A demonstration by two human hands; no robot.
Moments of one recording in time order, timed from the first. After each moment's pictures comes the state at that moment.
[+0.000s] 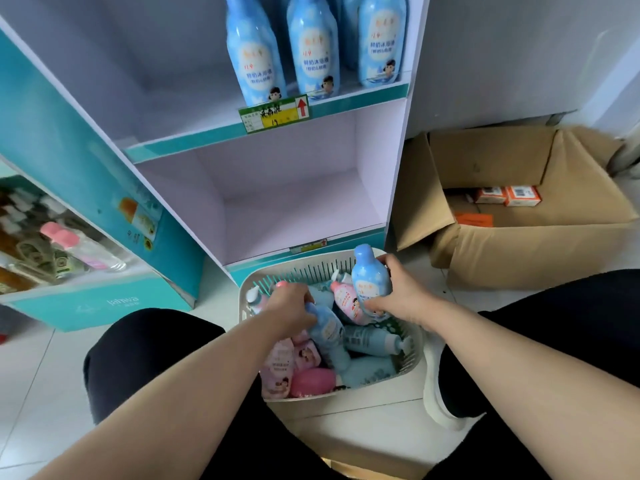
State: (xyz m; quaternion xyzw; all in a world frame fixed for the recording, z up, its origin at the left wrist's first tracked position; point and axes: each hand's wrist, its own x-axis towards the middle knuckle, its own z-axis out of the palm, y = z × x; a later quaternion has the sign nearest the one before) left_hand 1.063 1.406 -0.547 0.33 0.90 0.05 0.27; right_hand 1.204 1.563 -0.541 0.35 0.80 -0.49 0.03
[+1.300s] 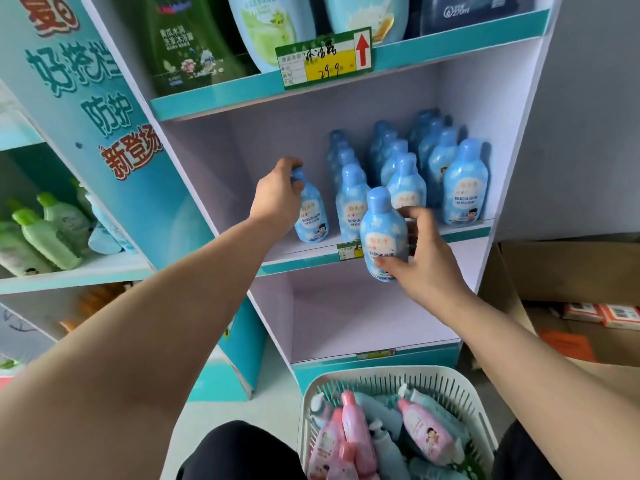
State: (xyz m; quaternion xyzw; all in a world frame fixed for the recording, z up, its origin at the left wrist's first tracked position) left_hand 0.872 1.456 -0.284 0.29 0.88 0.37 -0.08; right_hand 1.063 1.568 -0.354 0.20 0.81 -0.47 -0.30
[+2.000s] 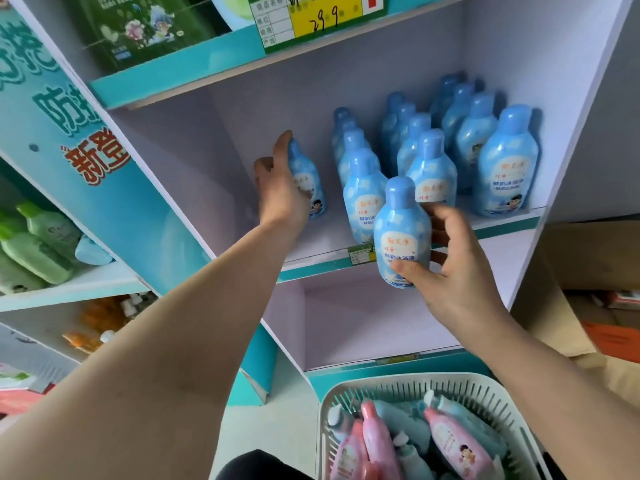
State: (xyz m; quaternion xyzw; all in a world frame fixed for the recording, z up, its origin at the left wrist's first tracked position) left_hand 0.824 1.487 -0.325 0.25 0.88 0.39 -0.13; right_hand 1.042 1.575 -0.384 0.16 0.74 -0.53 -0.38
